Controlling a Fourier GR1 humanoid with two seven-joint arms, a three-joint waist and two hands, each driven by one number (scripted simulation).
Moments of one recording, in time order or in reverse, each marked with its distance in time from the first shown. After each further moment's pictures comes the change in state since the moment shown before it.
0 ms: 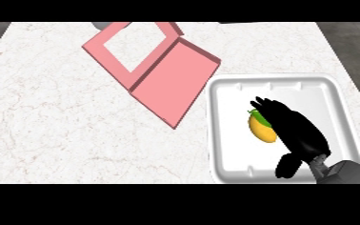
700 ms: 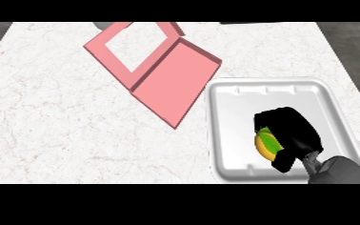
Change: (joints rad) left arm -0.030 0.027 -0.032 0.006 0.023 0.017 -0.019; right arm -0.041 0.021 0.032 0.021 0.083 -0.024 -0.002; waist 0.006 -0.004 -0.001
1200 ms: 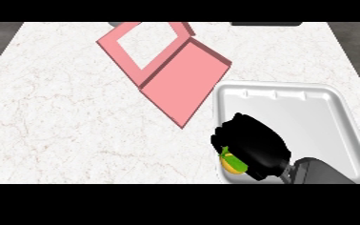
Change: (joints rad) left arm -0.055 0.003 -0.025 0.012 0.015 -0.008 -0.001; right arm -0.140 0.053 0.182 -0.141 0.073 -0.012 -0.306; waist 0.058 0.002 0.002
